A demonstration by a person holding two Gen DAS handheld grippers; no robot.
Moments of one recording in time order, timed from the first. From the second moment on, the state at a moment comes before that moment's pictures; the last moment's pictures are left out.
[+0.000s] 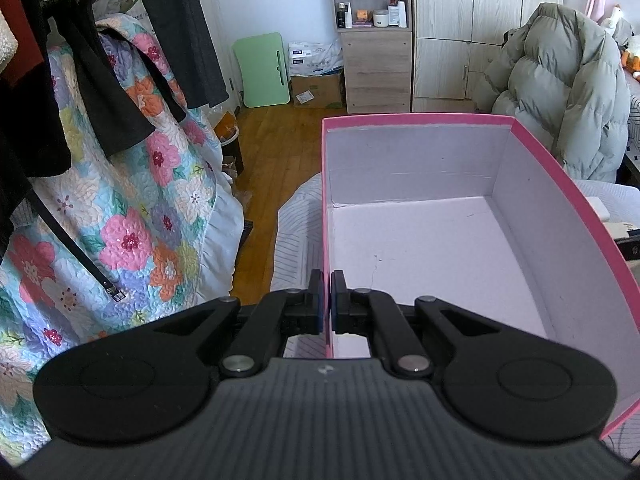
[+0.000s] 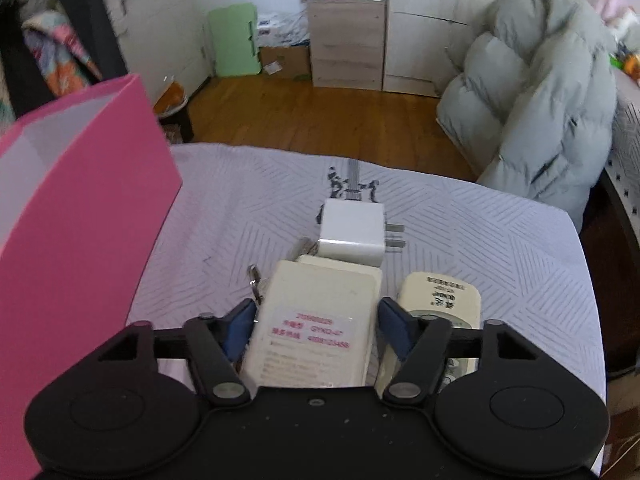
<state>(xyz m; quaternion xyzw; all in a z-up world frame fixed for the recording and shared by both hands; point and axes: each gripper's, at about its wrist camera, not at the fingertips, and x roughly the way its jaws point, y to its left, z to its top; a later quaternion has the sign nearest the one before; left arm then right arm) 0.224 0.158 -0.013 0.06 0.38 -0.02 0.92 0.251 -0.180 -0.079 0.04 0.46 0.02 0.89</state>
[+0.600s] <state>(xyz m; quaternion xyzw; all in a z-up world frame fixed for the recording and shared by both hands) 0.224 0.161 -0.012 0.06 0.38 -0.03 0.92 0.222 -0.201 -0.048 0.11 0.41 0.05 0.90</state>
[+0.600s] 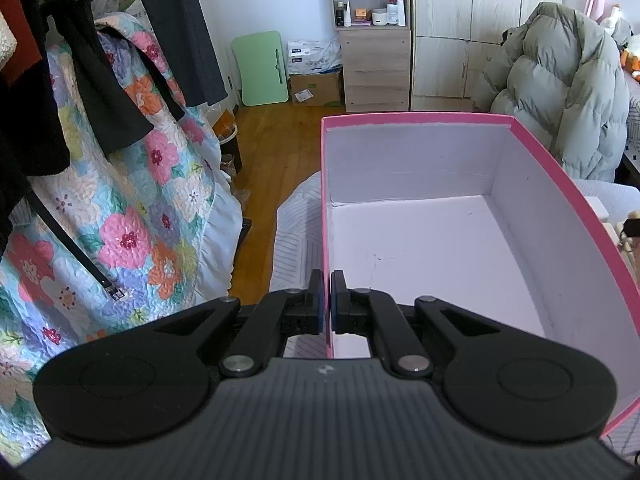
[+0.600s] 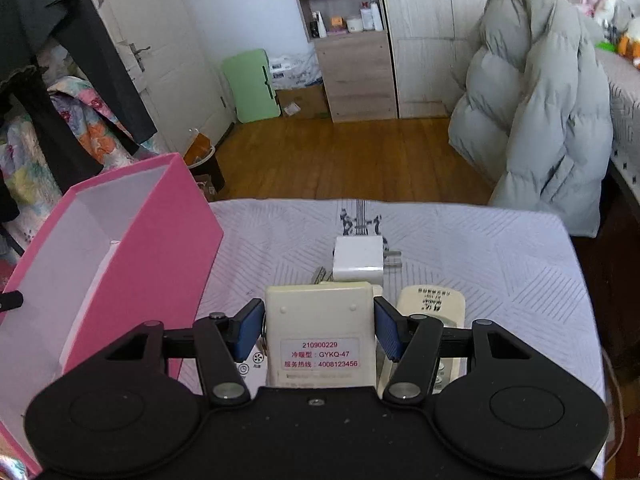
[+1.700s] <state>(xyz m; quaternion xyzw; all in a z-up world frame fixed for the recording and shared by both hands) 0.227 0.165 -0.011 0.05 0.38 -0.03 0.92 0.239 -0.153 -0.068 -0.08 0.46 0.11 0.88</state>
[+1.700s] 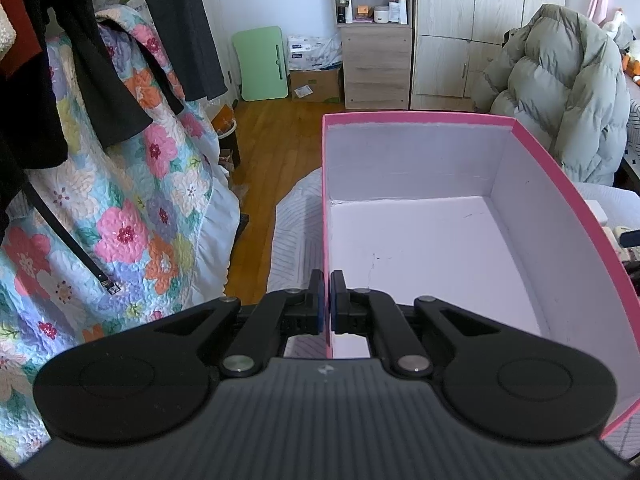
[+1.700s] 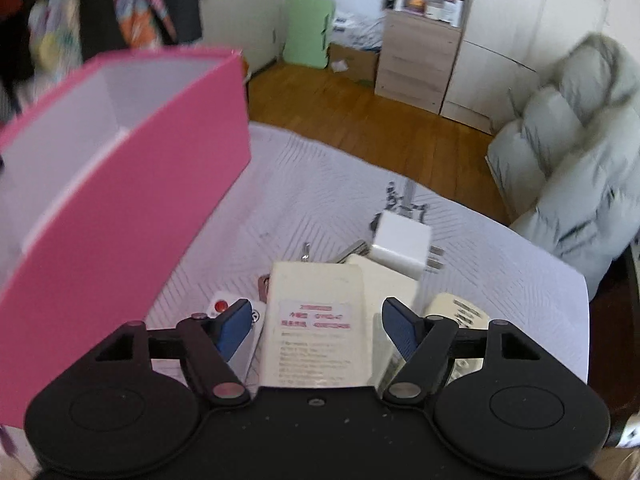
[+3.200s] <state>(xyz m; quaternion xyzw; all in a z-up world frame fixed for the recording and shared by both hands) 0.223 0.182 0.000 0.01 0.38 -0.05 0.92 0.321 0.012 -0.009 0.11 0.42 0.27 0.86</state>
